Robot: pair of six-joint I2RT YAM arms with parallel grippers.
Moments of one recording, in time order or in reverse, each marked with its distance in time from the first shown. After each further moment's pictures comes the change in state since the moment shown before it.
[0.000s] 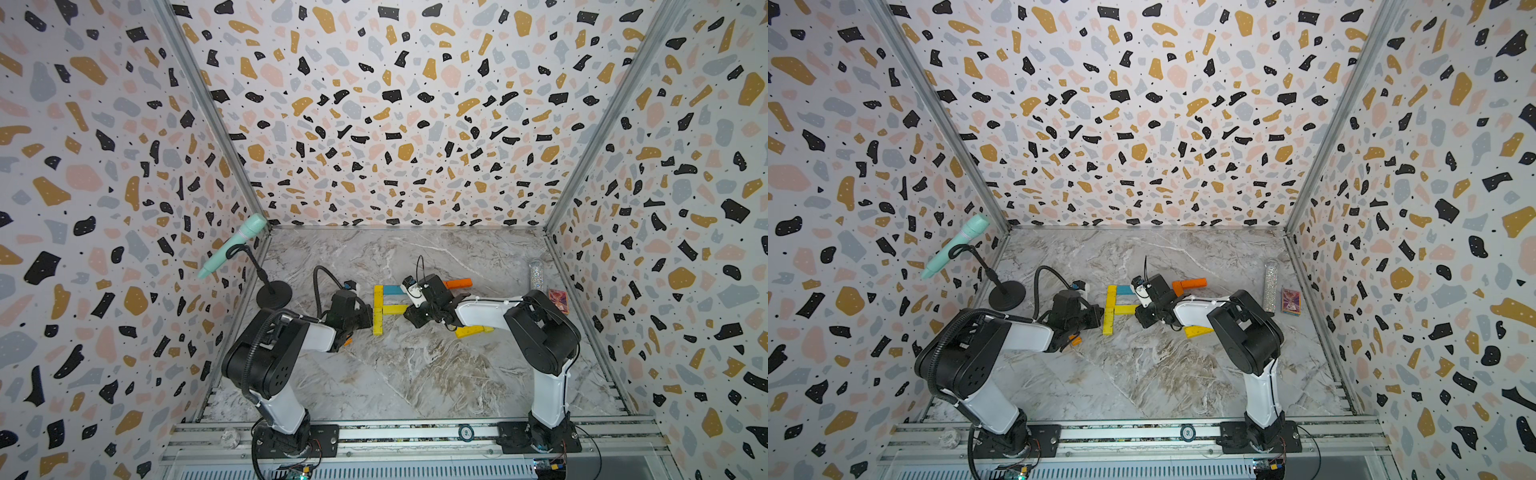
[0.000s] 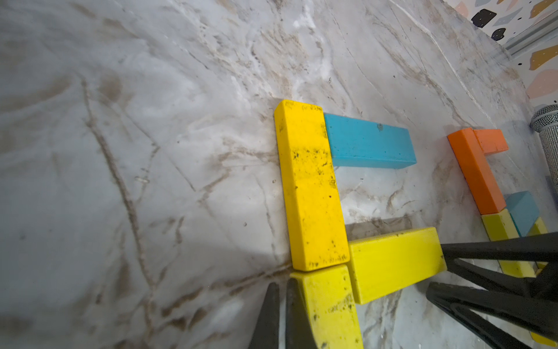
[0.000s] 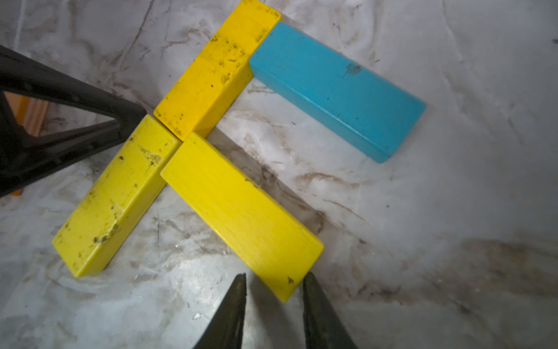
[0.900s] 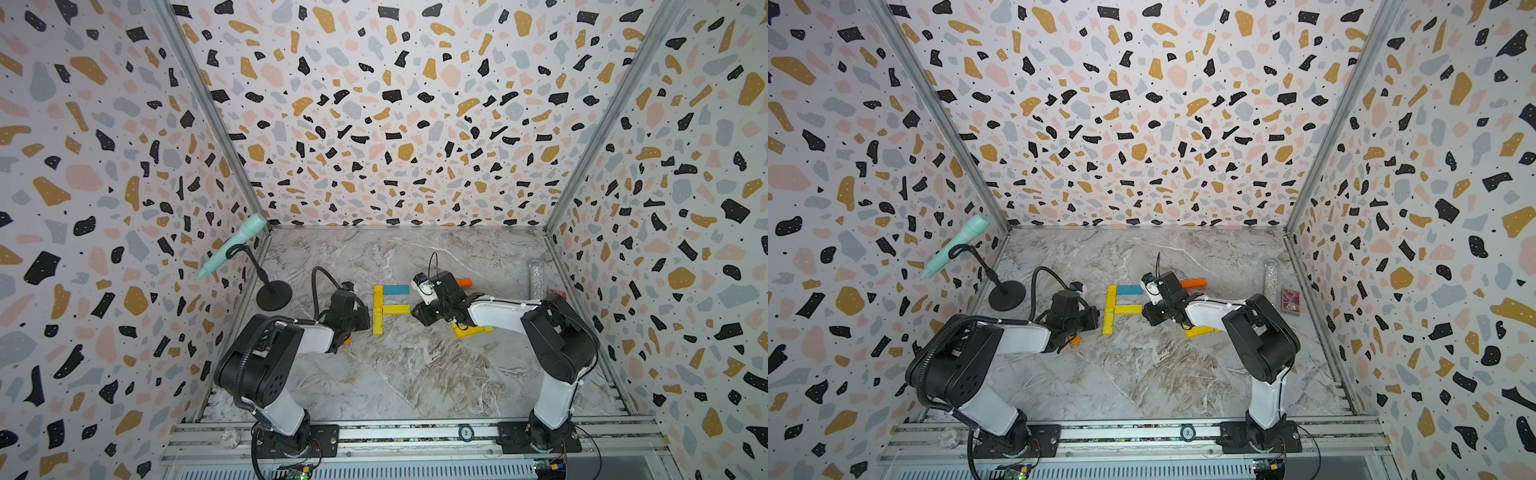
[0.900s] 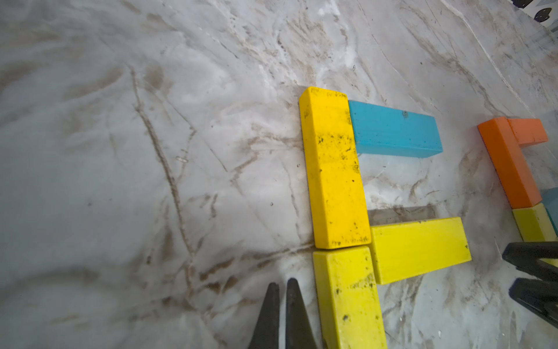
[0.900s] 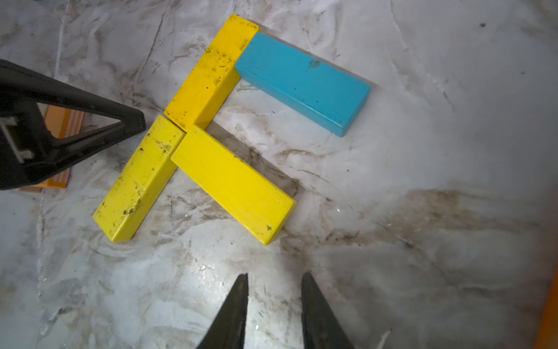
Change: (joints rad) left arm 0.000 -0.060 0.001 -0.119 -0.065 0.023; right arm -0.059 -0.109 -0.076 -0.010 -0.073 0.026
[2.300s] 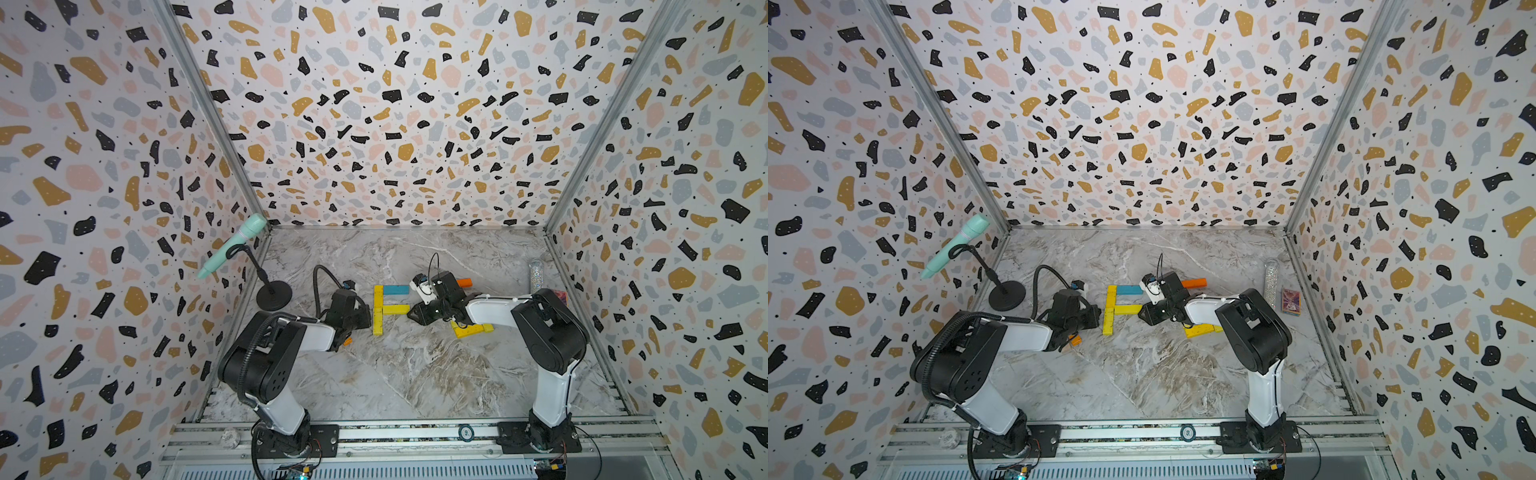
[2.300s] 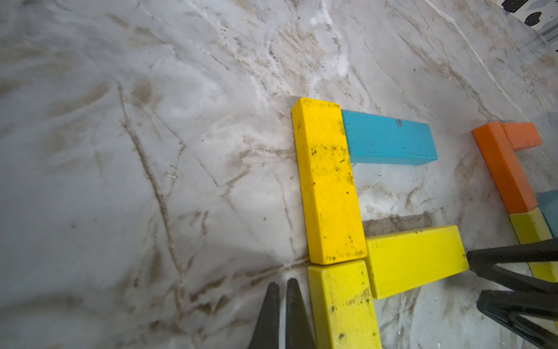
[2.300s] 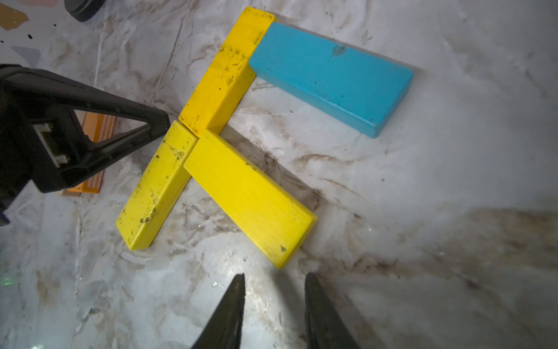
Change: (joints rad) left arm 0.000 0.029 0.012 0.035 0.006 0.007; right arm -0.035 0.079 0.008 0.077 -0.149 0.051
